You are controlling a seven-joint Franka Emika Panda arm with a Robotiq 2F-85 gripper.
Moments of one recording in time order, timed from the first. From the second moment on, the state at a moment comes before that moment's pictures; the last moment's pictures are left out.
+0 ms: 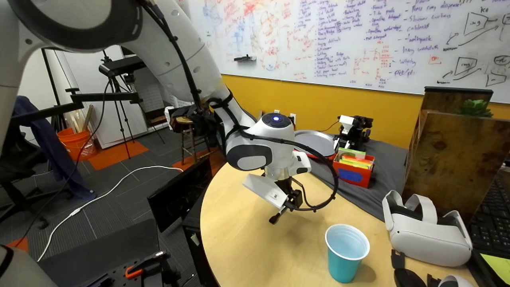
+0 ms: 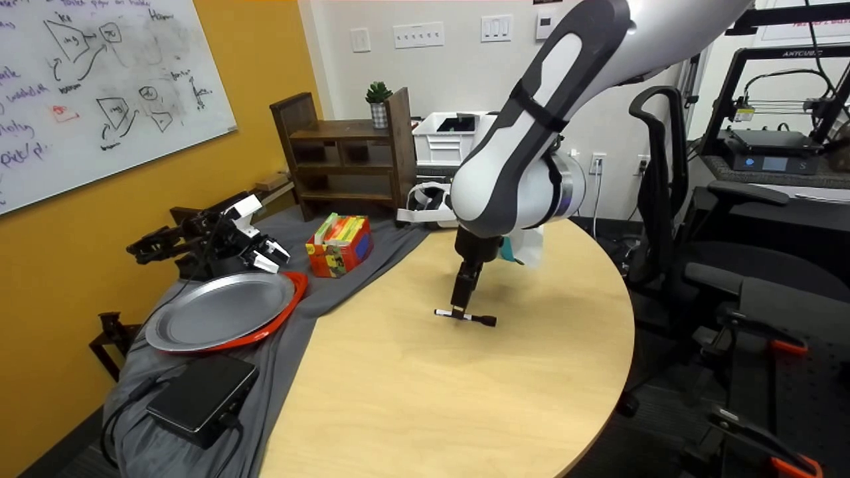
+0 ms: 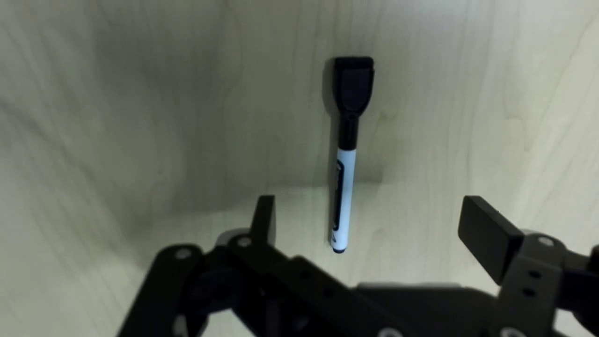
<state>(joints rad) 0.24 0.59 -0.09 -2.11 0.58 2.83 -0.73</state>
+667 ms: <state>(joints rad) 0.01 0.60 0.09 -2.10 0.18 2.82 -0.41</state>
